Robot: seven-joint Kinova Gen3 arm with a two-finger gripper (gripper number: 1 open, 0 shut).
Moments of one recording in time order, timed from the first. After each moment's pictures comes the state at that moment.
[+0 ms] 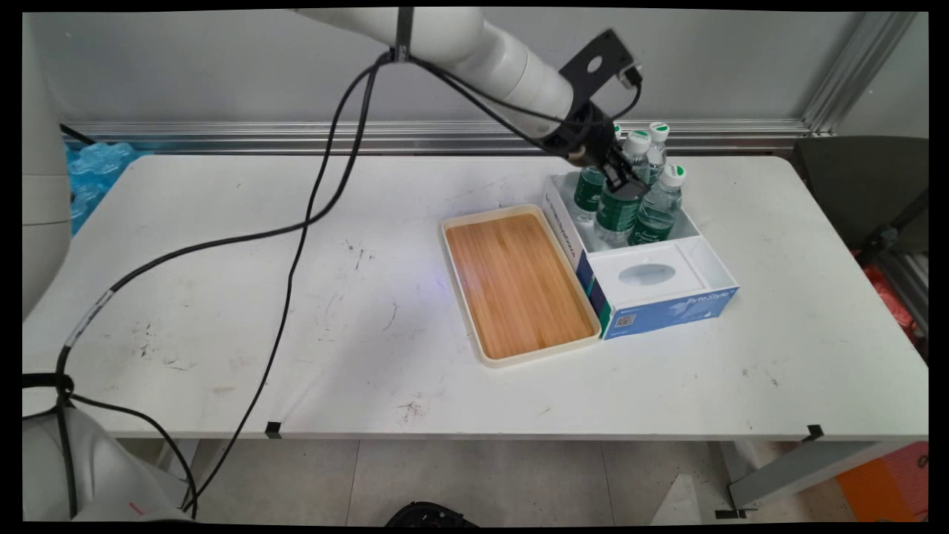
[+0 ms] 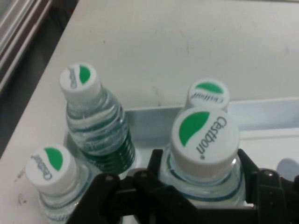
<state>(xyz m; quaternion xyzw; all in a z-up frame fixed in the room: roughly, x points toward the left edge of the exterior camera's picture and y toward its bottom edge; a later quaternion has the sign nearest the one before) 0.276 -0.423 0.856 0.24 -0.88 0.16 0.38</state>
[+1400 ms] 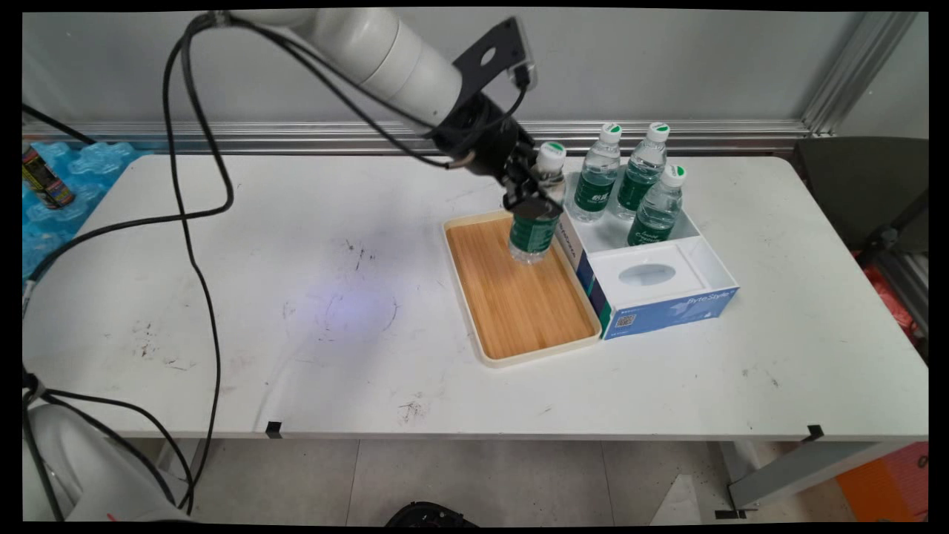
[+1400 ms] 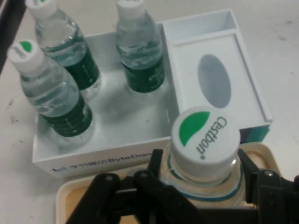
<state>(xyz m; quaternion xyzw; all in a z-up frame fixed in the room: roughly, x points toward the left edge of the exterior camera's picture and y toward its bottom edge) 0.365 -0.318 0.900 0.20 -0.91 0.14 0.34</state>
